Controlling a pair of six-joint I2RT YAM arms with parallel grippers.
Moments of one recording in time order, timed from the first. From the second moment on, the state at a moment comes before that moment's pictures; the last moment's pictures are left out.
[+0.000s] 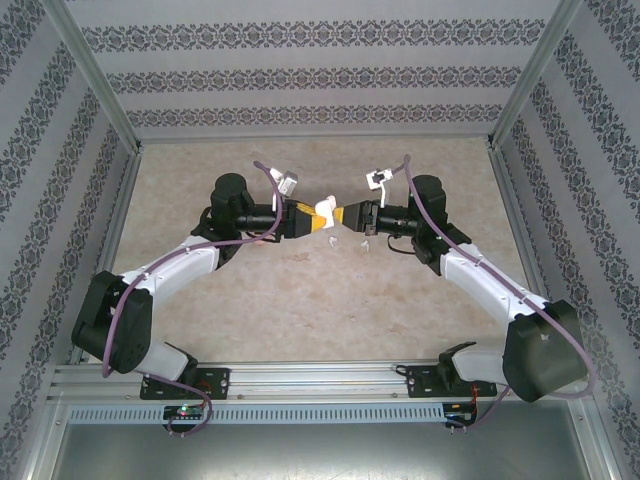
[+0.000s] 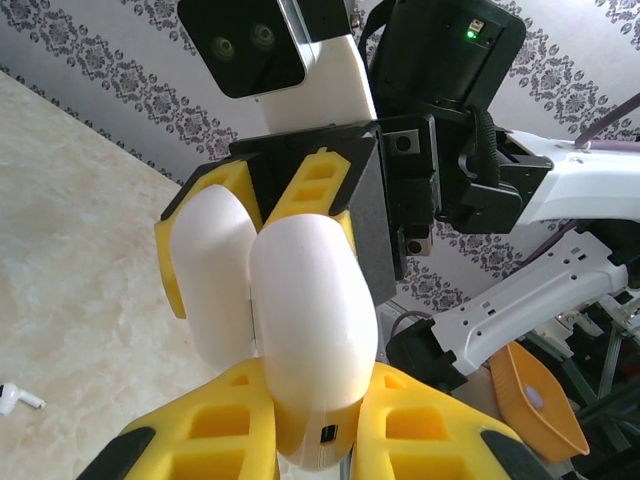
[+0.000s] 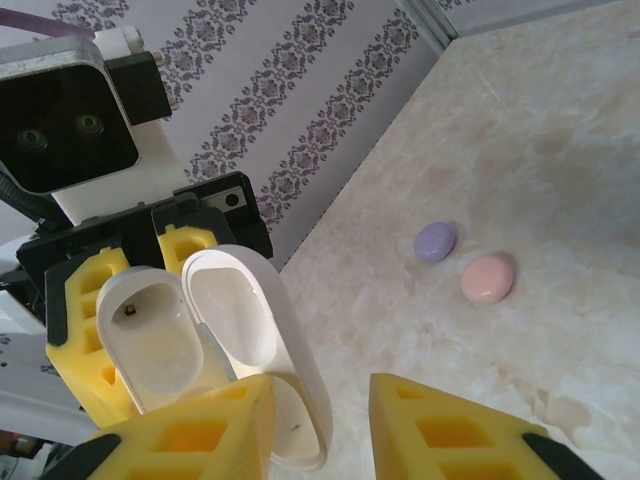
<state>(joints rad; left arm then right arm) -0.42 1.46 0.91 0.48 1.08 -0.52 0.36 1.29 0.84 0.18 -0.88 0.61</state>
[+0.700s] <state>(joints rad) -0.43 1.48 0.93 0.48 1.07 -0.52 0.35 1.29 0.81 0.24 -0.90 0.63</state>
